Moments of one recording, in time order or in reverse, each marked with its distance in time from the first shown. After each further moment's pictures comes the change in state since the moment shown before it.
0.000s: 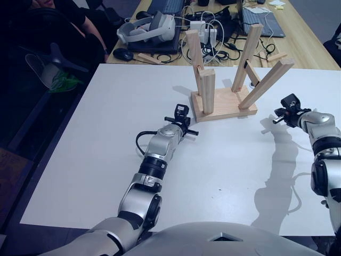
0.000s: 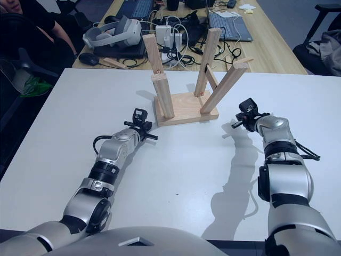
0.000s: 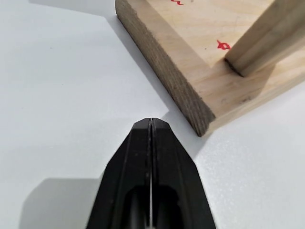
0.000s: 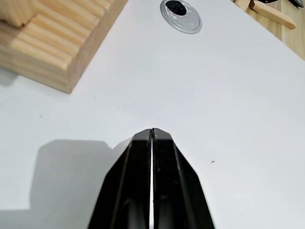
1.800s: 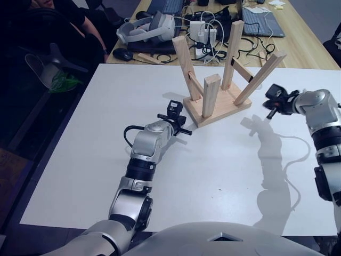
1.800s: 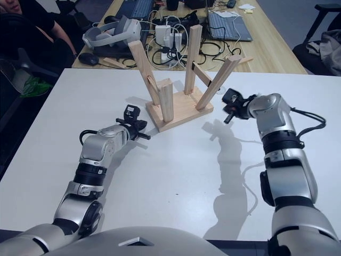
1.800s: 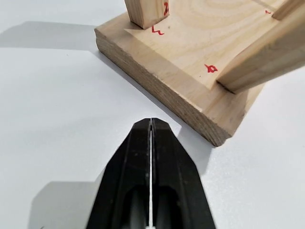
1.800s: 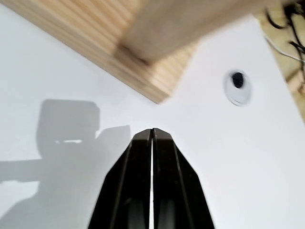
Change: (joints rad) left arm 0.048 0.103 0.019 -0.317 -0.027 0.304 -0.123; right arm -0.015 -0.074 0.216 -0.407 -0.124 0.219 0.202
